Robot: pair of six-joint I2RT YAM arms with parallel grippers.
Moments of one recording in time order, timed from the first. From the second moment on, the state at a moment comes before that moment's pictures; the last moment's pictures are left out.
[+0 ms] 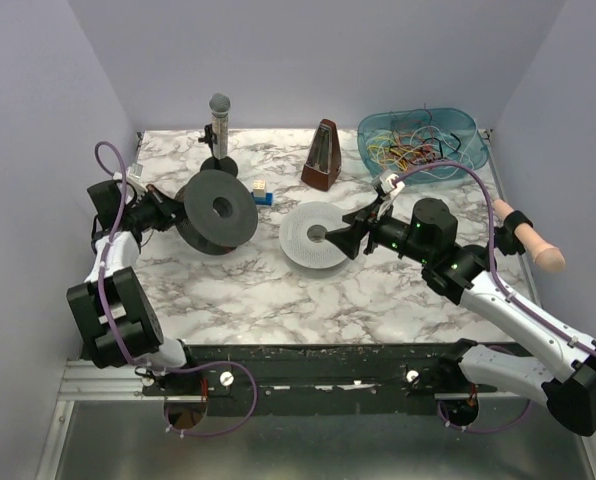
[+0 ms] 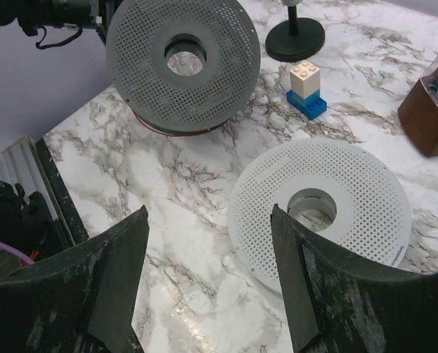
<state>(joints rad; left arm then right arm) 0.41 1.43 0.88 -0.03 0.91 -0.52 0.65 1.03 0.81 0.07 -0.32 0.19</state>
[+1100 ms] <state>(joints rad) 0.43 2.20 1.64 -0.63 0.97 -0.16 0.65 1.03 0.82 0.01 -0.32 0.13</state>
